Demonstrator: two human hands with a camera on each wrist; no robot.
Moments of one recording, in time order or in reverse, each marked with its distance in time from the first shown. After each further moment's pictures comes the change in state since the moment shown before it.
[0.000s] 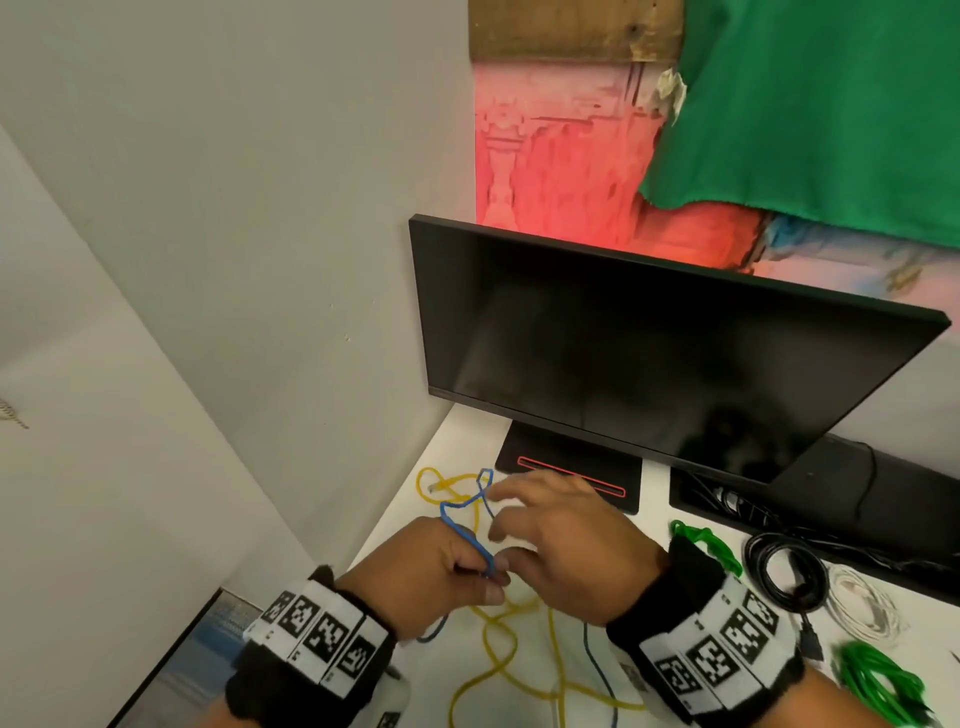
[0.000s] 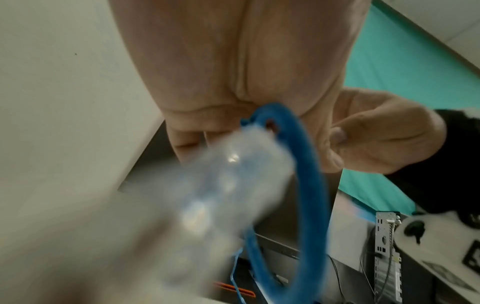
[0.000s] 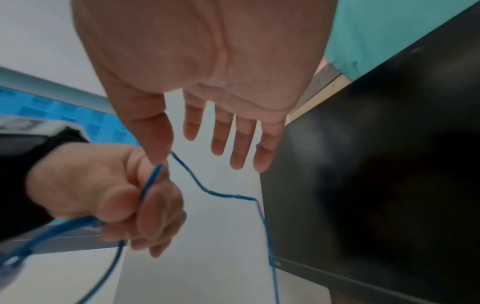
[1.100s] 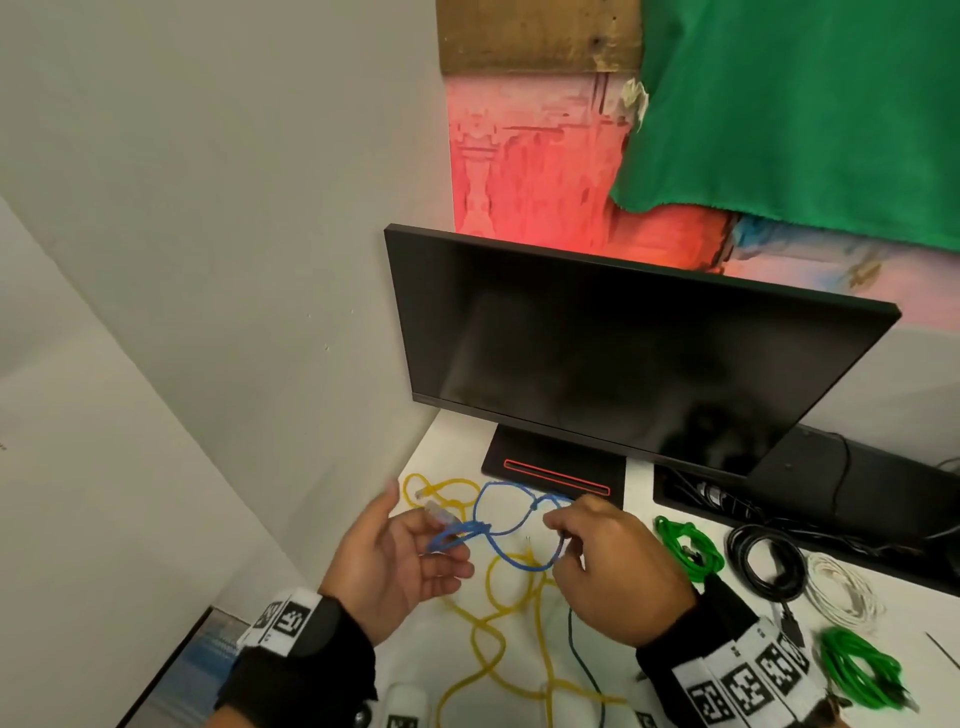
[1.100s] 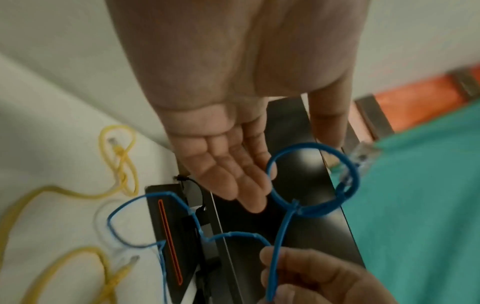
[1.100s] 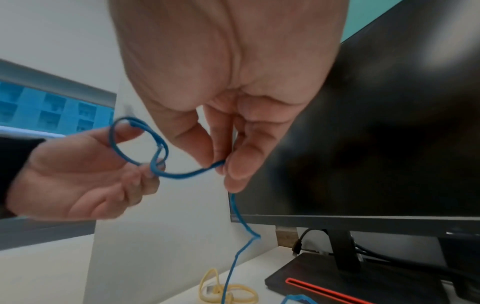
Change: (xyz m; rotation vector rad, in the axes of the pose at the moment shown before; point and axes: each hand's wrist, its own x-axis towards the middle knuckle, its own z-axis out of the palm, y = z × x) left_hand 0.005 -0.020 0.008 -1.256 0.213 -0.278; right_hand -0.042 0.026 0.019 0.177 0.139 0.420
